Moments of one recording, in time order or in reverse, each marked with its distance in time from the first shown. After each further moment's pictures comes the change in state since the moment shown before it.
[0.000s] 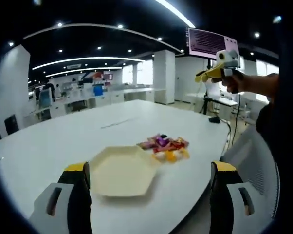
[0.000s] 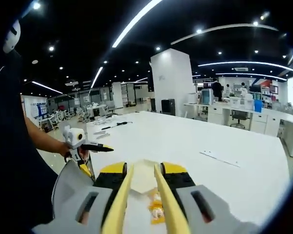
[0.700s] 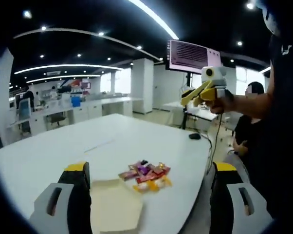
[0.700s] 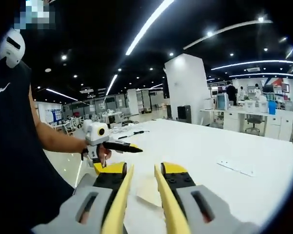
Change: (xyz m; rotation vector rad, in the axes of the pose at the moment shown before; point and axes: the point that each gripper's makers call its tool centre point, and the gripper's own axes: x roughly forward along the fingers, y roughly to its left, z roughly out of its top) left arm 0.019 -0.025 0.096 0.037 -0.057 -0.195; right arm 0.006 0.028 0.042 0.022 -0.066 0.122
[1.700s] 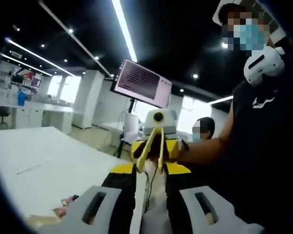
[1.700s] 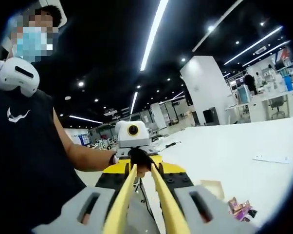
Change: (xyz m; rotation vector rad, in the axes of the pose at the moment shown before) left arm 0.034 -0.111 0.117 -0.154 -0.197 -0.579; right arm 0.008 0.058 0.028 0.198 -0.169 0.267
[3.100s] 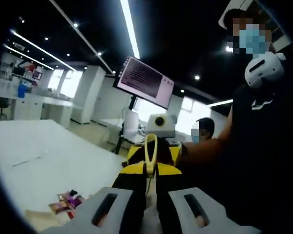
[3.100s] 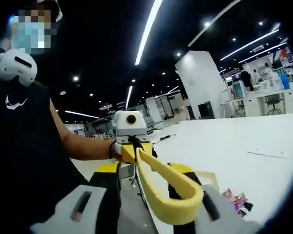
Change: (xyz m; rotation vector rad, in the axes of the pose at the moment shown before) left arm 0.003 0.007 -0.010 -0.068 0.006 -0.052; right arm -0.008 -0.009 -0.023 0.005 0.055 -0.008
